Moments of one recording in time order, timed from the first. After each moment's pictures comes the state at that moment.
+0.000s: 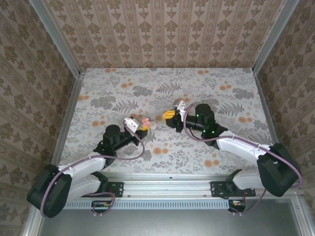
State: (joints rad) left arm -0.60 1.07 0.25 0.62 0.34 0.07; right arm 0.59 1.31 0.67 0.47 -0.50 0.02
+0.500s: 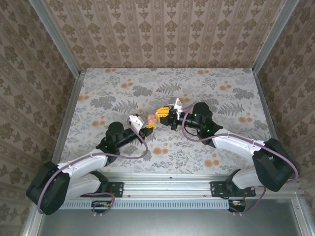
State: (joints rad) left arm -0.68 1.08 0.34 0.63 0.35 0.09; right arm 0.63 1.38 0.72 0.65 -0.57 0.04
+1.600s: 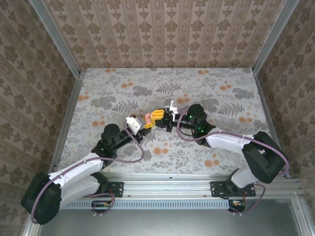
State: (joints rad) left arm -0.69 0.94 0.34 0.56 0.31 0.15; right arm 0.67 1.48 0.73 0.79 -0.62 0.08
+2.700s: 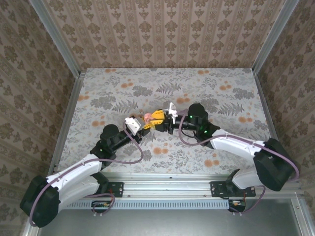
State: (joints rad) left arm -0.70 0.91 0.34 0.52 0.29 0.17; right arm 0.70 1.35 0.75 0.58 -0.61 -0.03
